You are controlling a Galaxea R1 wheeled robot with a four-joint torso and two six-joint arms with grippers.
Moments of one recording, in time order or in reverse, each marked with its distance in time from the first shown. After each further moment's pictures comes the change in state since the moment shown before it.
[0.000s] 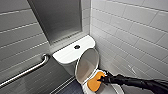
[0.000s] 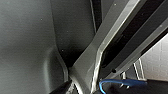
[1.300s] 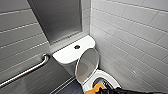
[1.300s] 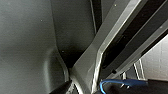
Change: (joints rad) left arm -0.003 0.000 0.000 0.000 0.001 0.000; right arm -0.182 0.029 -0.017 0.014 0.075 0.149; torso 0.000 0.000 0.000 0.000
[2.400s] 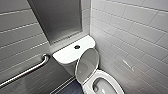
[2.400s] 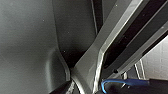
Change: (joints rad) left arm 0.000 -0.004 0.000 0.000 -0.002 0.000; right arm -0.221 -0.385 0.234 -0.031 0.183 0.004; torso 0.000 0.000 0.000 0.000
